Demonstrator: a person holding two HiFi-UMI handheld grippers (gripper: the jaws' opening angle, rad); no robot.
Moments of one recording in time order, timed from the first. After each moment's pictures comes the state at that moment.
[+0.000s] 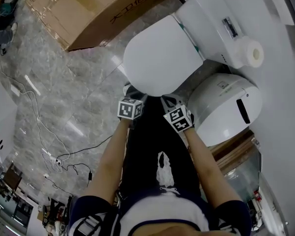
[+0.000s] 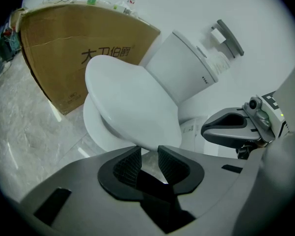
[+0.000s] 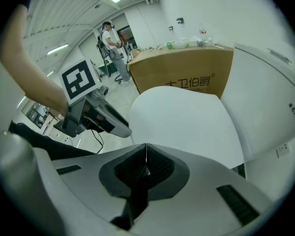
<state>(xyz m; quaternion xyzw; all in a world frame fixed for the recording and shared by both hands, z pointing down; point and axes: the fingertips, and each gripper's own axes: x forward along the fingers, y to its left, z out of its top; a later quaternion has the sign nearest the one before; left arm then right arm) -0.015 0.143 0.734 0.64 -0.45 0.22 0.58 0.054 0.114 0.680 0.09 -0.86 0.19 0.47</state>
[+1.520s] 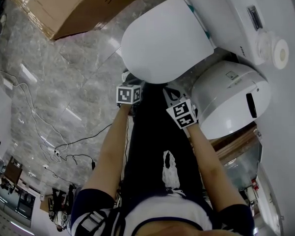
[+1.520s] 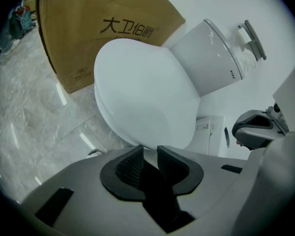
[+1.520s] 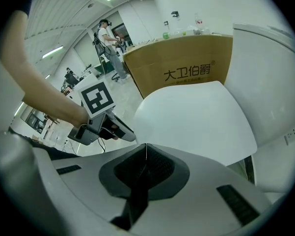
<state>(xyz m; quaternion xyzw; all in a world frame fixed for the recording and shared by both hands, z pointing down) -0.033 0.166 0.838 0.59 -0.45 0.22 0.64 0.047 0.129 0.732 0.10 -0.84 0.23 0.48</state>
